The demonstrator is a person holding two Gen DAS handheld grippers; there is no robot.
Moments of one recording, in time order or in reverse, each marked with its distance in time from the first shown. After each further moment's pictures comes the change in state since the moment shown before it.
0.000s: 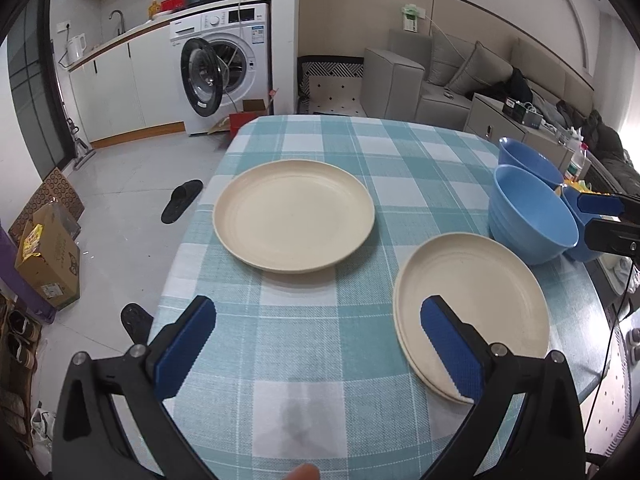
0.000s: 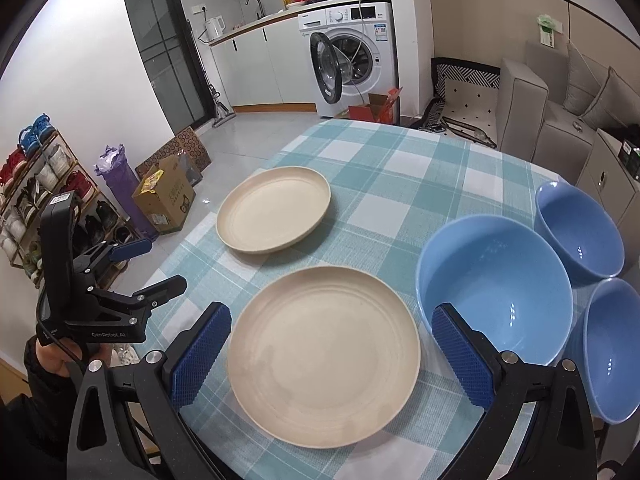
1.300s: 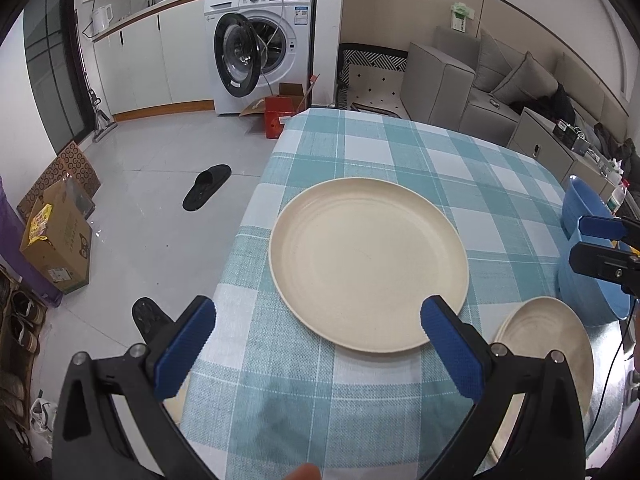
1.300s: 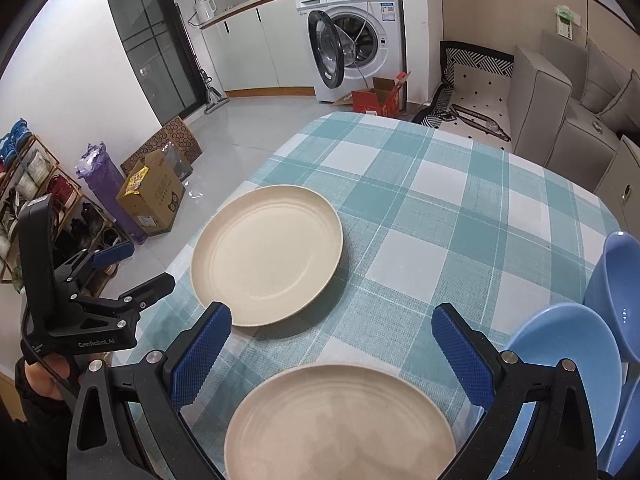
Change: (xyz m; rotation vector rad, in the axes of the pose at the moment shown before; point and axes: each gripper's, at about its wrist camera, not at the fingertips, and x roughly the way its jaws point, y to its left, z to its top) left arm 0.072 0.067 0.049 -0.103 0.063 0.066; right arm 0.119 0.012 0.088 0.007 0.090 -0.013
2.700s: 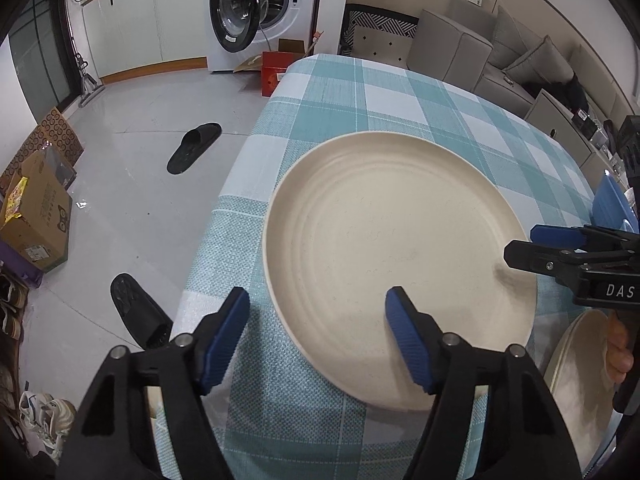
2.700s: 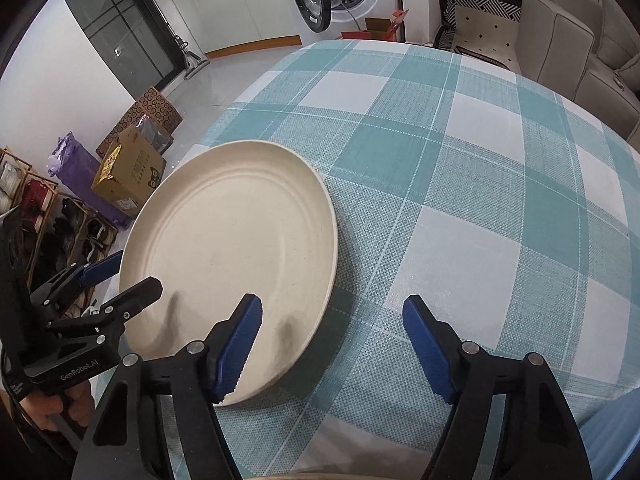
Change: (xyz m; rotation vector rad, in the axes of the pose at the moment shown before) left arm 0.085 0.019 0.006 -0.036 0.140 -0.043; right arm 0.145 -0.013 0.027 0.077 0.186 0.015
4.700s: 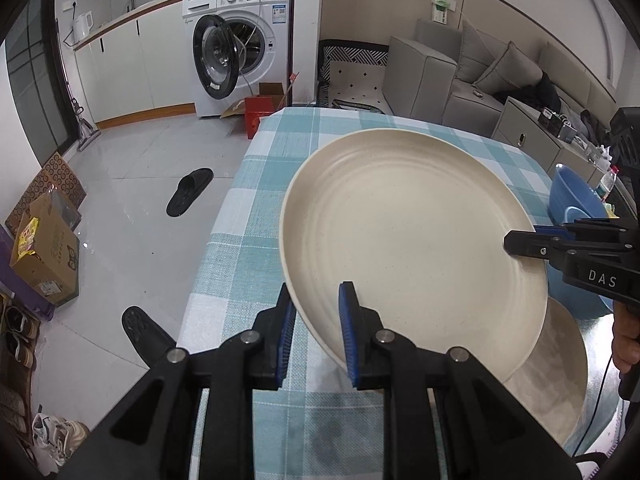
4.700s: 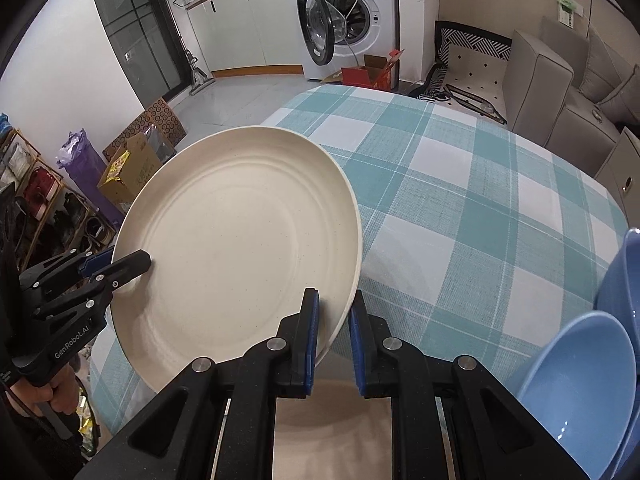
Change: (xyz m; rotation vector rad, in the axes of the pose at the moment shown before) left arm -0.081 -0.042 -0.014 0.097 -0.132 0.000; right arm -0.100 0.010 -0.042 -0.064 -0.117 -0.059
